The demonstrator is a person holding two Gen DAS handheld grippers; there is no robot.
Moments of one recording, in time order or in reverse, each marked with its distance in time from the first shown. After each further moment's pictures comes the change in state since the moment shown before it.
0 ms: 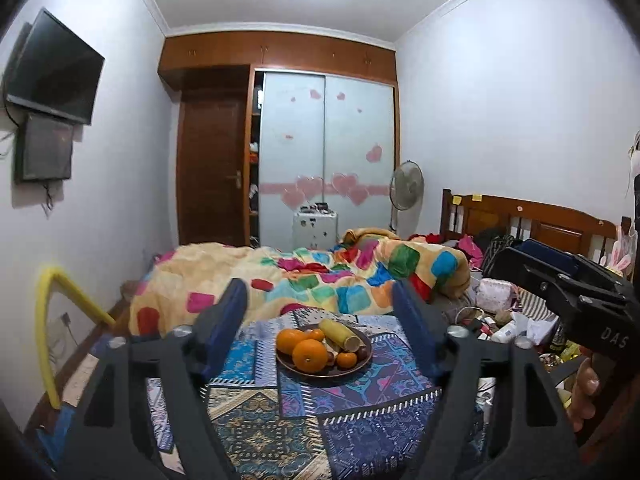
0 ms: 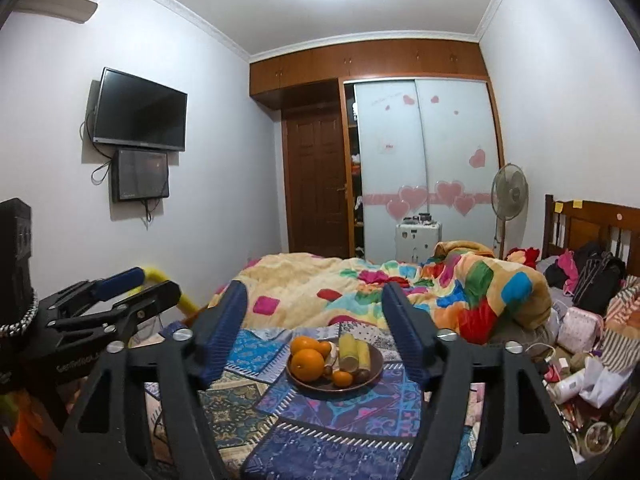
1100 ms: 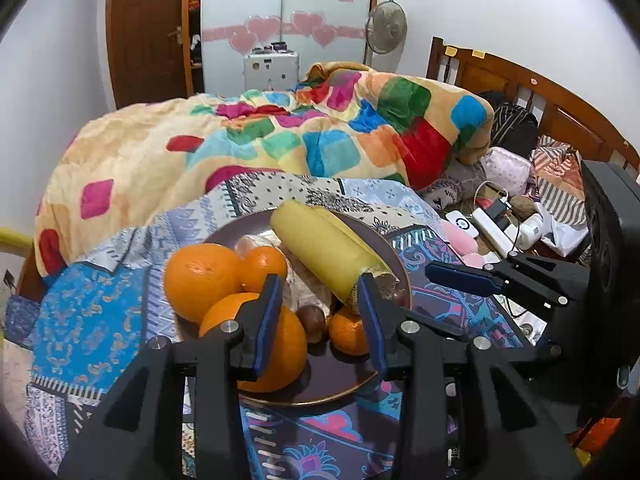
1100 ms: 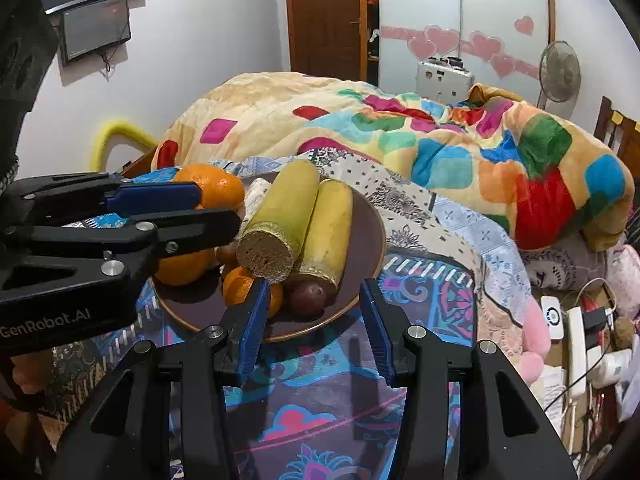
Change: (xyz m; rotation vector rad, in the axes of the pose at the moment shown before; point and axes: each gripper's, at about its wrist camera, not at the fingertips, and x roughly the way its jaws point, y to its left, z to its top) left arm 0.321 -0.007 -0.110 0.037 0.587 -0.160; right arm 0.259 -0.085 -0.144 -0.053 0.613 0.058
